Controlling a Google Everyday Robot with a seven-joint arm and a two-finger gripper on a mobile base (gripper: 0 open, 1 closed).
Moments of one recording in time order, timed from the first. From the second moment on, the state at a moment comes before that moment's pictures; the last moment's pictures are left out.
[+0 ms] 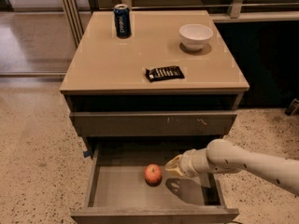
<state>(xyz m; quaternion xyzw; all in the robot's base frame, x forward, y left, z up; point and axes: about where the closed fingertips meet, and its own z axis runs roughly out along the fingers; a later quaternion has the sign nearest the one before) 0.520 -0.088 0.462 -0.51 0.78 0.21 0.29</state>
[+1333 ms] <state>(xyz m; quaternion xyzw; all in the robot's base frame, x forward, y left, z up) 0.534 -0.071 0.396 -0.52 0.76 0.24 0.31</state>
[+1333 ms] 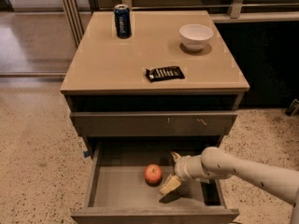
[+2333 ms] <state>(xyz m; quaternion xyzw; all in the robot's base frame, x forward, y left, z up) 0.541 -0.007 0.362 -0.57 0.70 0.30 0.32</state>
